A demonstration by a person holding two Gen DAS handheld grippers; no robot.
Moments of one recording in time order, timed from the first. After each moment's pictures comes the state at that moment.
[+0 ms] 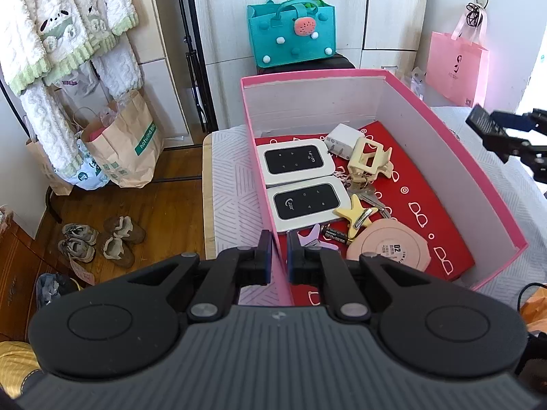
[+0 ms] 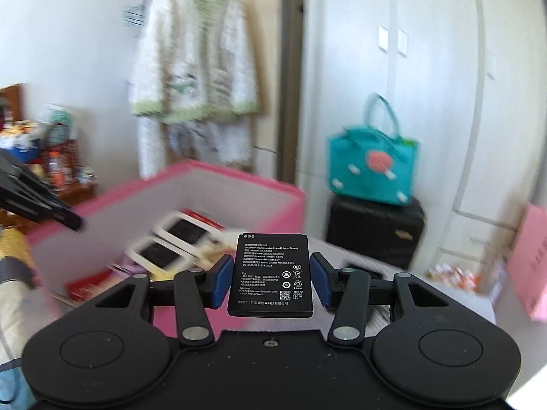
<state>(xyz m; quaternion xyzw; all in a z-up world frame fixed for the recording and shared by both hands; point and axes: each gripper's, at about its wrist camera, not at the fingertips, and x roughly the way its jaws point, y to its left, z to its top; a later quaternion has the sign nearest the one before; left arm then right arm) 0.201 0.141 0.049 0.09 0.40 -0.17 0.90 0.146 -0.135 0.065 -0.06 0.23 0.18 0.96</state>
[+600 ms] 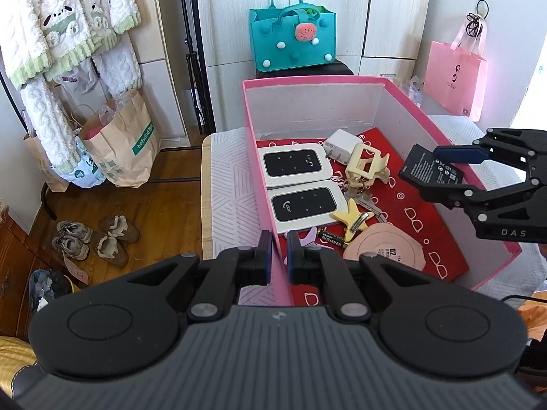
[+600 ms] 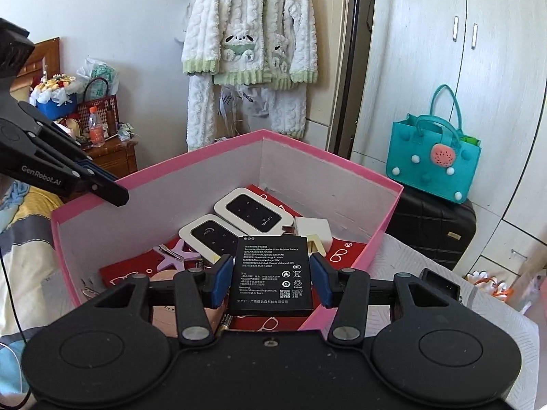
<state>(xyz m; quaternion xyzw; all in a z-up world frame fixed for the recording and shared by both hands) 0.199 0.147 0.050 0.07 0.40 -0.17 0.90 0.175 -0.064 0.045 -0.11 0.28 0.23 0.92</state>
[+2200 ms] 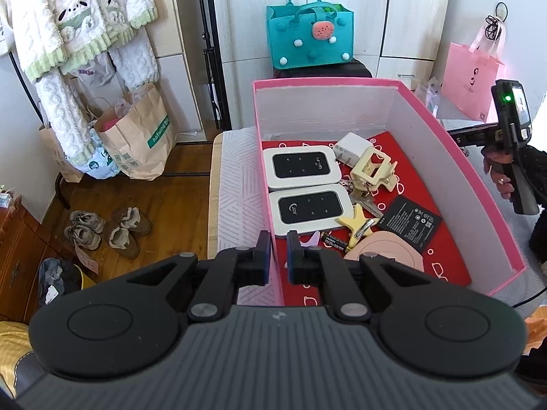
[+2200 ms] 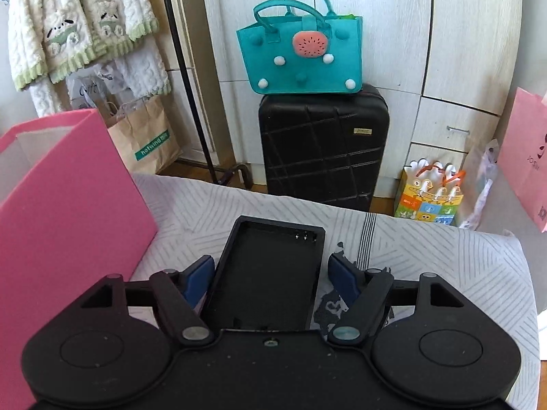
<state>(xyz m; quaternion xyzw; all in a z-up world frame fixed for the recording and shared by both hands) 0.199 0.137 0.054 0.06 0.41 -0.13 0.90 0.319 -0.204 -0.030 0.02 0.40 0.06 0.91</state>
